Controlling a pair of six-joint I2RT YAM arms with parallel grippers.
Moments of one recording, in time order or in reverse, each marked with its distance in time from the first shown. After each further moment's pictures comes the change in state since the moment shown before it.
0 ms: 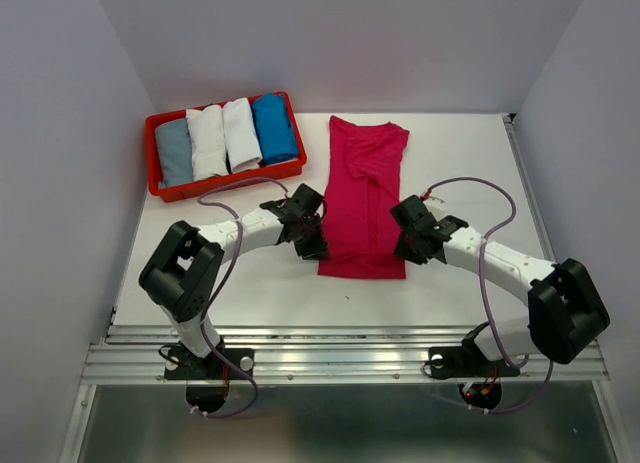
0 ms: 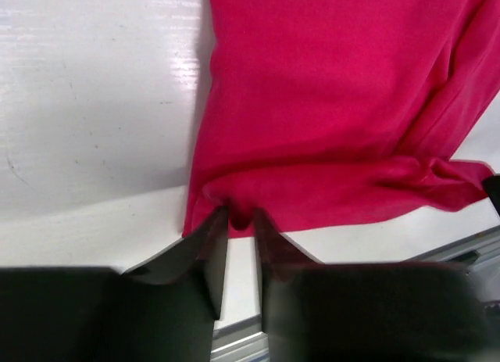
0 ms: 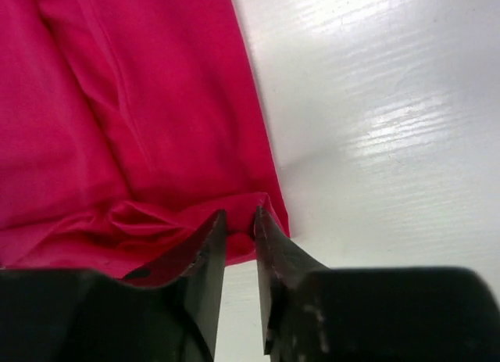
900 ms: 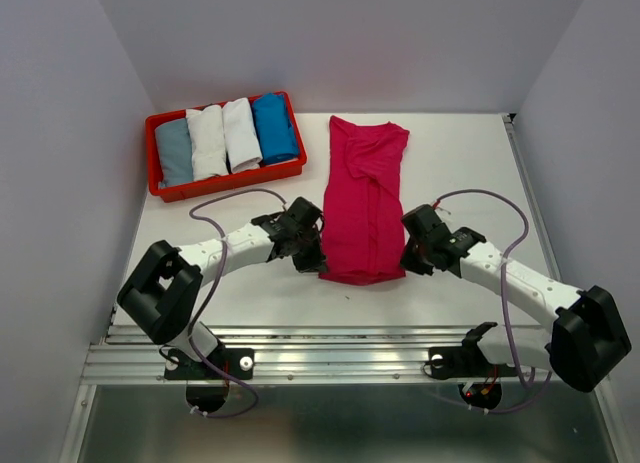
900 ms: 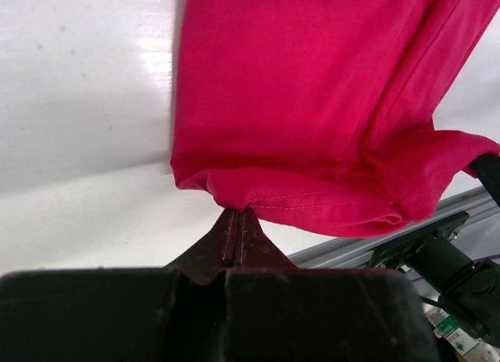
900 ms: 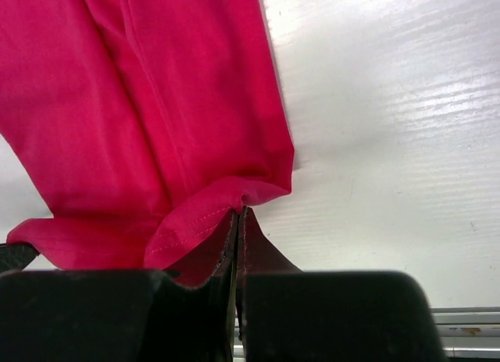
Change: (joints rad) left arm -0.063 -0.165 -0.125 -0.011 0.014 -0.070; right arm 0.009 -0.175 -0.071 -0.056 -0.118 0.059
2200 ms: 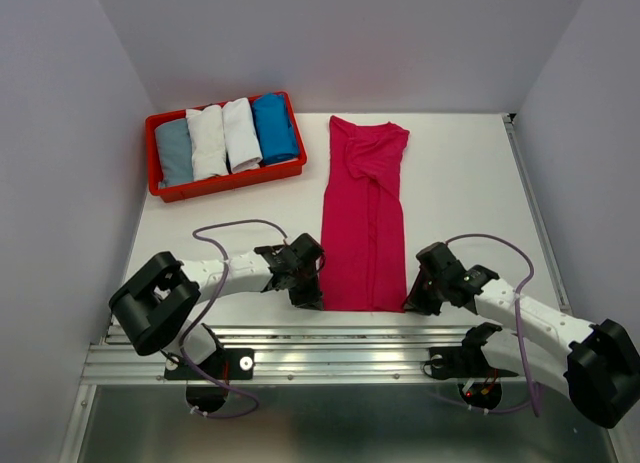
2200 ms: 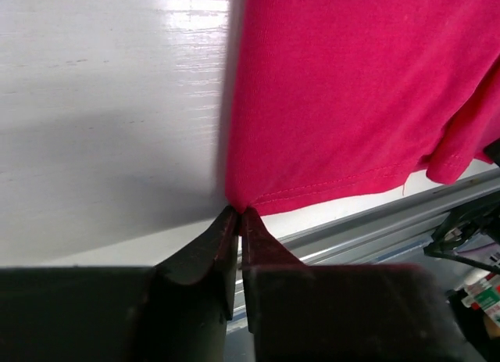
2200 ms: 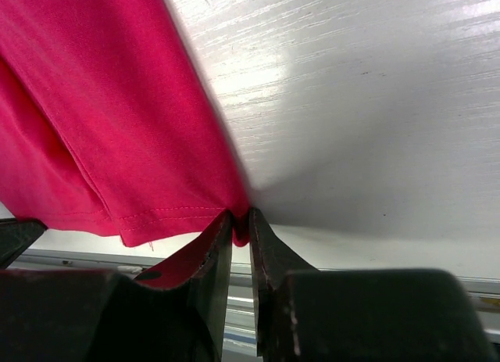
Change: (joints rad) left arm -0.146 -0.060 -0.215 0.060 0.004 -0.093; right arm 0.000 -0.210 -0.345 0.071 -0.246 0.111
